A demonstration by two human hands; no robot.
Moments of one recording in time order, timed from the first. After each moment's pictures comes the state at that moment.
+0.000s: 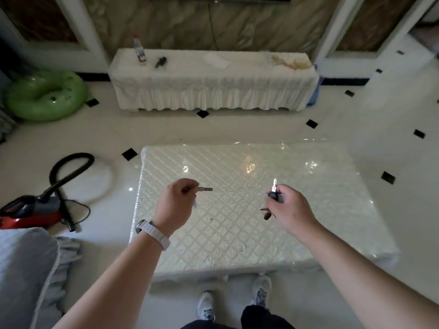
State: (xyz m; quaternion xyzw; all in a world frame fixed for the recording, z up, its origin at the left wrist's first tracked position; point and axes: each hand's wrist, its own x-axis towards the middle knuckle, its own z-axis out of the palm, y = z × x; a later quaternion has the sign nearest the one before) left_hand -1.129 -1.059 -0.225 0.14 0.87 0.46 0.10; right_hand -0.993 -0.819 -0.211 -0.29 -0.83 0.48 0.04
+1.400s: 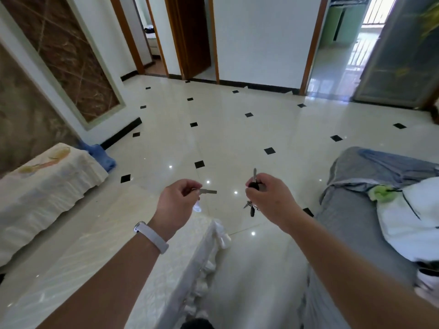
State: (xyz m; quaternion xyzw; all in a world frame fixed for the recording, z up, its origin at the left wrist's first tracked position) left_hand -0.656 -0.501 -0.098 0.54 0.66 0.42 0.31; right_hand -0.428 -0.481 -0.098 -0.56 -0.60 0.43 0.37
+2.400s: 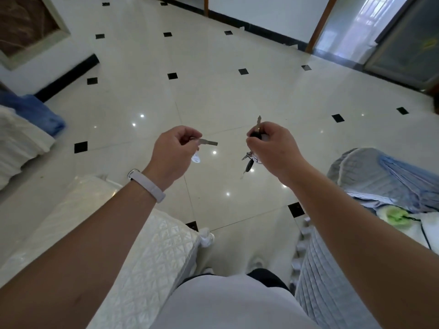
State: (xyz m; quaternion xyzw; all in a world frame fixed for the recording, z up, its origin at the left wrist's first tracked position) left_hand -0.728 -0.111 -0.148 0.52 0.63 0.44 0.37; right_hand -0.511 -0.092 -0.123 -0.61 -0.57 0.42 0.35
